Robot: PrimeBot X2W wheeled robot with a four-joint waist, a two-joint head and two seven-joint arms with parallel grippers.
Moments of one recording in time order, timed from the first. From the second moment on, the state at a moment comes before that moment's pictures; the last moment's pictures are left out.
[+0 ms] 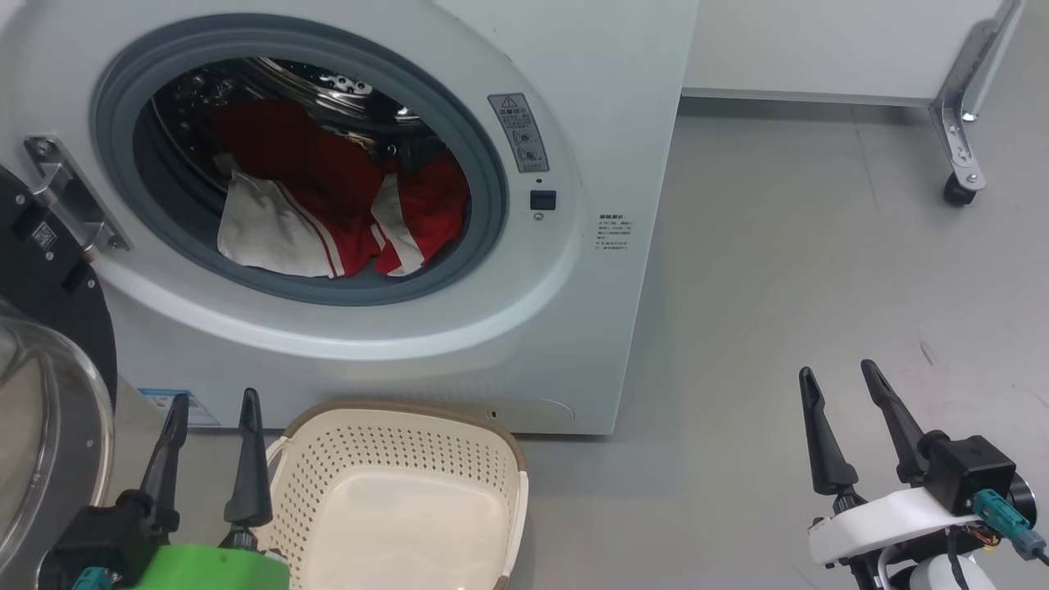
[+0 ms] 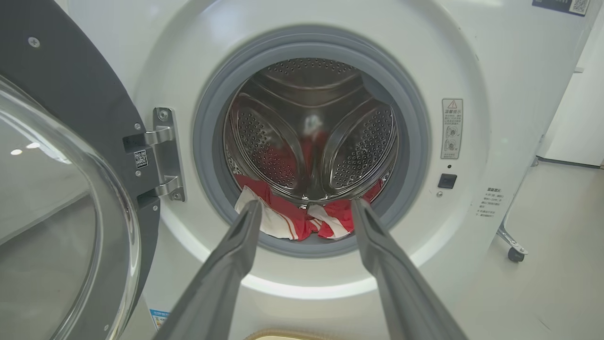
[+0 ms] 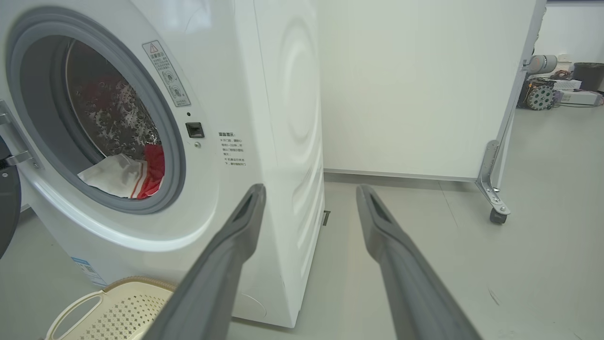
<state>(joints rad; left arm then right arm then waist) 0.07 0.05 -0.03 0.02 -0.37 -0.12 -0.25 0.05 -0.07 0.07 0.12 0.24 0.11 -0.25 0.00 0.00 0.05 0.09</state>
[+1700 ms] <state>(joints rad) 0.09 0.05 -0.04 0.05 -0.37 -0.12 -0.25 0.05 -0.07 0.06 0.12 0.24 0.11 -0.25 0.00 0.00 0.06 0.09</state>
